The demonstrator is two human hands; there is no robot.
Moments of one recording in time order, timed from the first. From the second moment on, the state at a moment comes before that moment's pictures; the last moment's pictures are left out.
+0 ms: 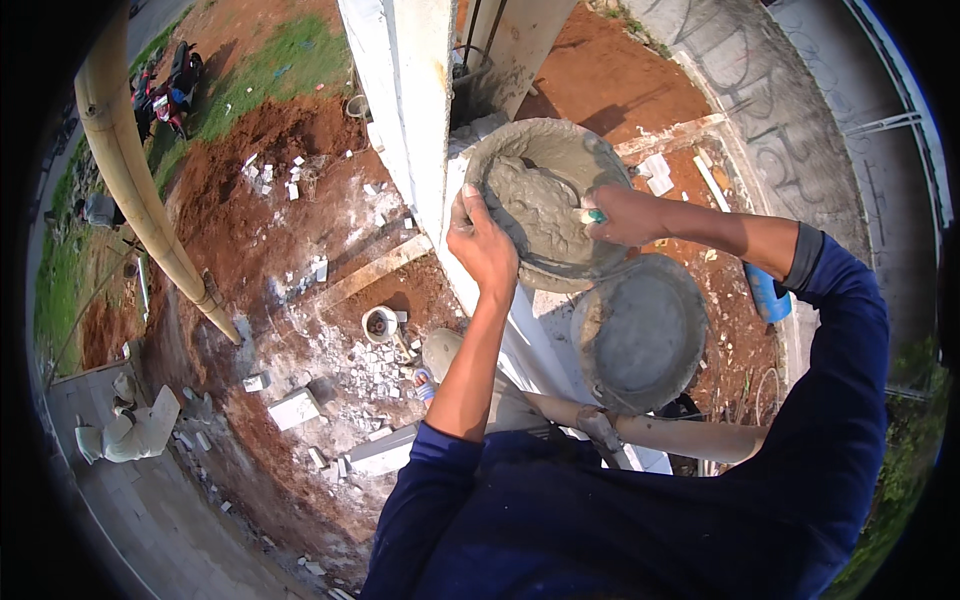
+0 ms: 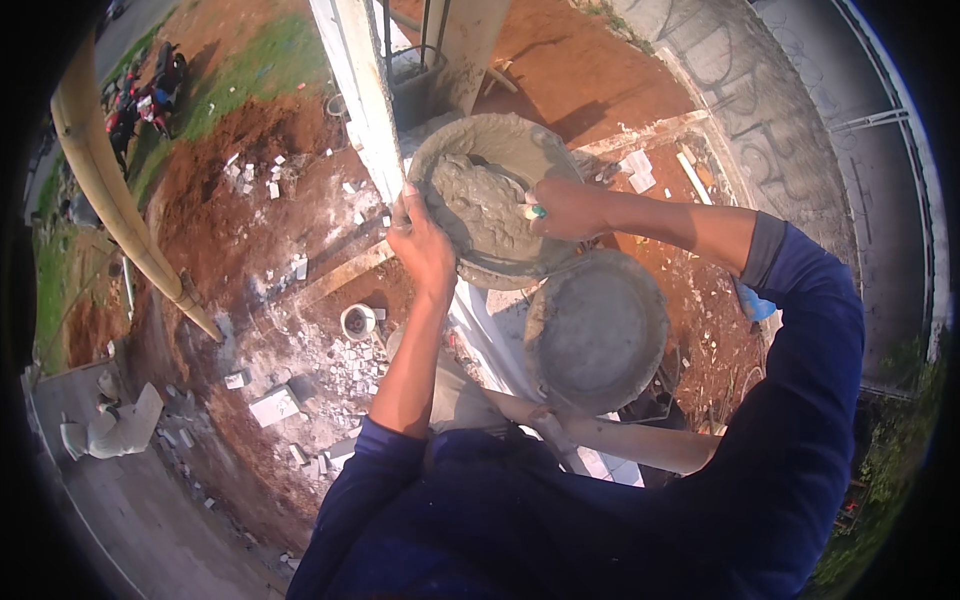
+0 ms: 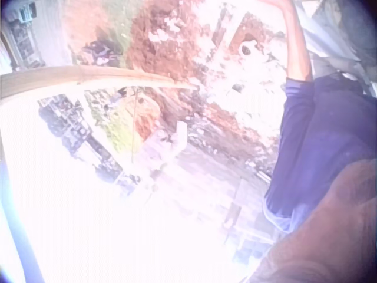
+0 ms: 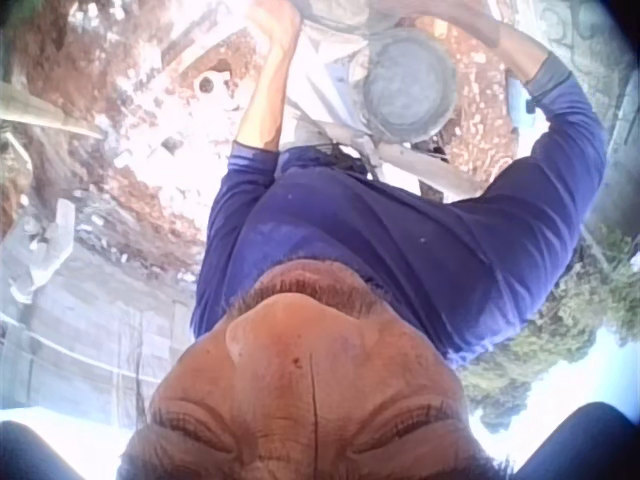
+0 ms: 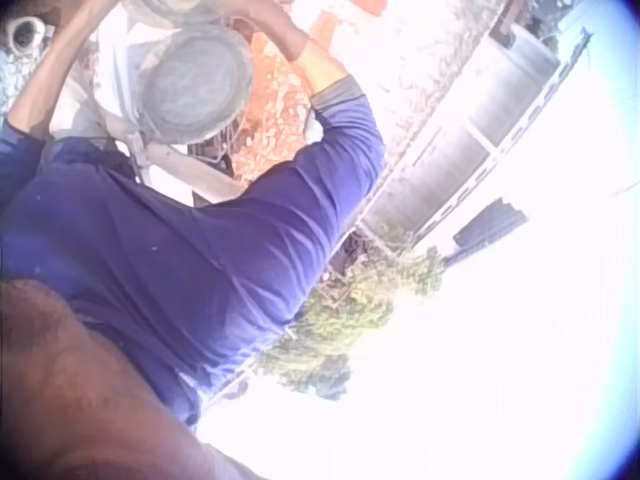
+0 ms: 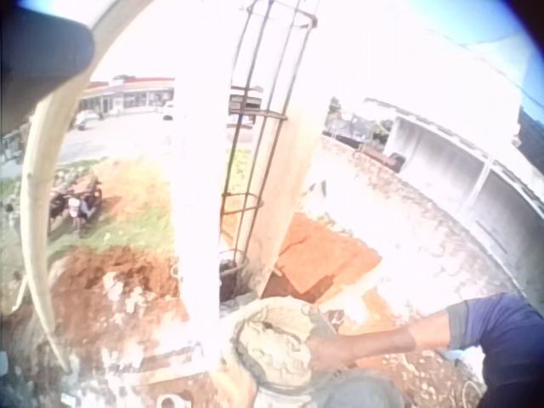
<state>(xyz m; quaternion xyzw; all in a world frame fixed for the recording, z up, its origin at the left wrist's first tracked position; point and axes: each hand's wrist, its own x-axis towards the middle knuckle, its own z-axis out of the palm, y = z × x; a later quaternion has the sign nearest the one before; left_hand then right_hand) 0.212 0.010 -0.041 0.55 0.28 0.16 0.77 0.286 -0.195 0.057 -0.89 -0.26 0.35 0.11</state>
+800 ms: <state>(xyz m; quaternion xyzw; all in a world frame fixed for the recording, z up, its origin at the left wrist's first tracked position) 0.209 0.006 -0.030 0.58 0.26 0.21 0.74 0.277 -0.227 0.144 -0.76 0.07 0.45 0.45</state>
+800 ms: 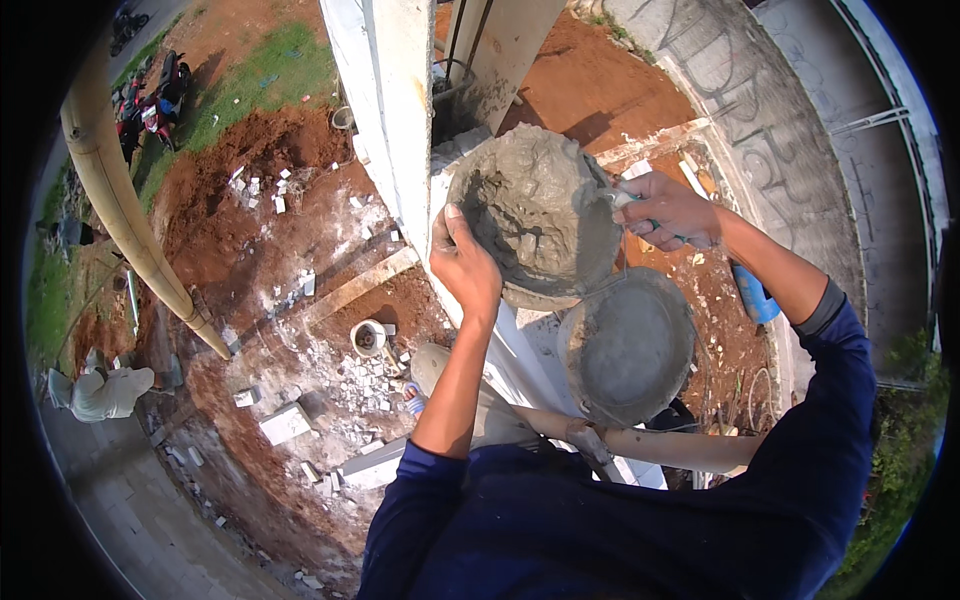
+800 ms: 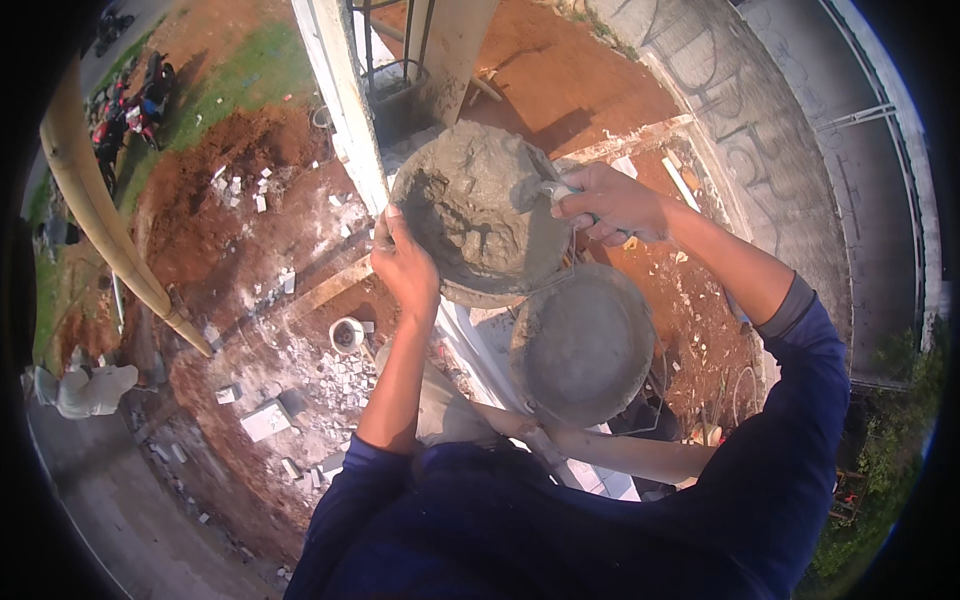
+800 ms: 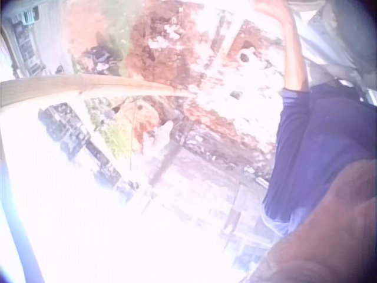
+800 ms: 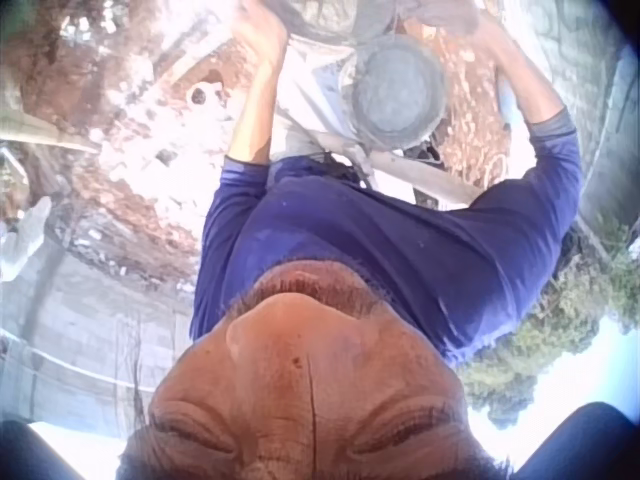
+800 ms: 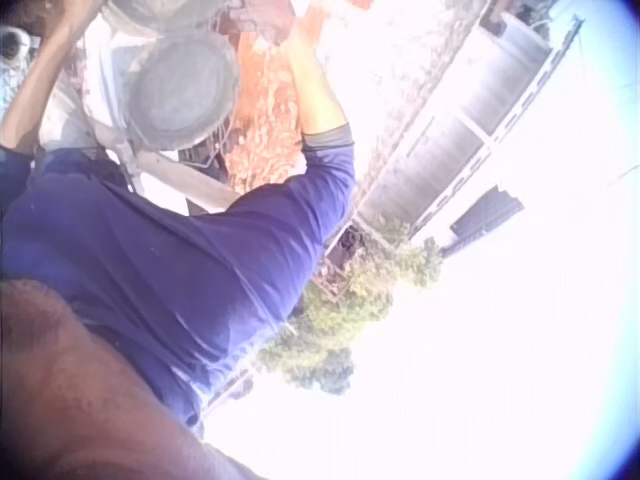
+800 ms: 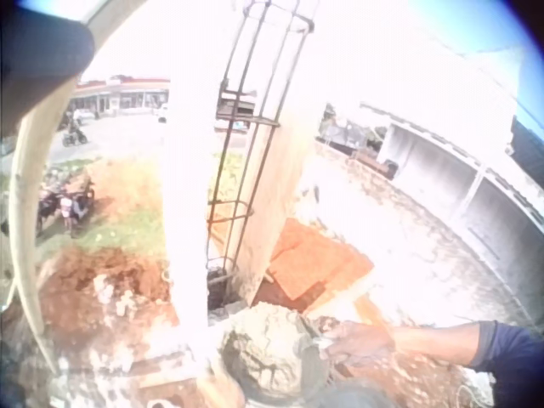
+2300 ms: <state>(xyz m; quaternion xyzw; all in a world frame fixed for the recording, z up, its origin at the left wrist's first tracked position) 0.210 0.006 -0.042 0.56 0.24 0.21 0.77 0.244 -0.182 0.064 -0.81 0.09 0.47 0.35</state>
